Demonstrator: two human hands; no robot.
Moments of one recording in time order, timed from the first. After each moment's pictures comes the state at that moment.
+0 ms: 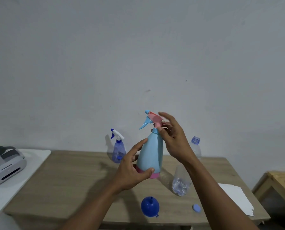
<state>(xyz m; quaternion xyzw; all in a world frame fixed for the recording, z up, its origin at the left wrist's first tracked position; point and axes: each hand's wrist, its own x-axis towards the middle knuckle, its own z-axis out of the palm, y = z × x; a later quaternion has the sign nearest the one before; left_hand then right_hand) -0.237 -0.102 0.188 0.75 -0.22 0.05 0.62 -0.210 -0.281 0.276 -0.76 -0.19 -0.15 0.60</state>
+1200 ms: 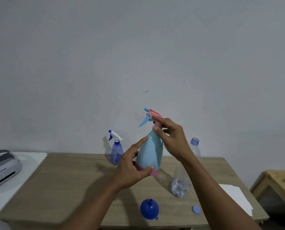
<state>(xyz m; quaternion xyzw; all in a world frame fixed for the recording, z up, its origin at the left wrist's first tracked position) -0.220 -0.101 0.191 0.77 -0.23 0.08 0.59 -0.195 -0.282 0.277 -0.76 -0.23 -0.22 0.56</state>
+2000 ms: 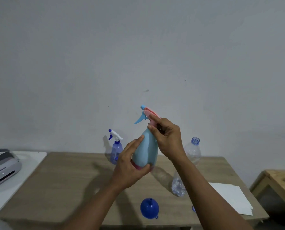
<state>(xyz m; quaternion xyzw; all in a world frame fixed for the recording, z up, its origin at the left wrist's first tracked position) -0.221 -0.099 0.188 0.79 -0.22 0.19 0.54 -0.196 -0.255 0.274 -0.73 -0.19 -0.26 0.60</state>
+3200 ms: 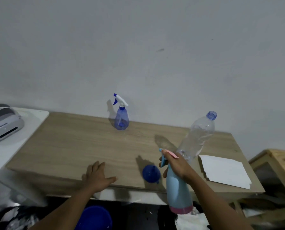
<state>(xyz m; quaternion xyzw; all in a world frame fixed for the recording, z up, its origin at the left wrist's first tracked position) -0.238 0.016 -0.038 0.93 0.12 -0.22 0.26 -0.234 -0.307 0.106 -0.85 0.06 0.15 0.50</state>
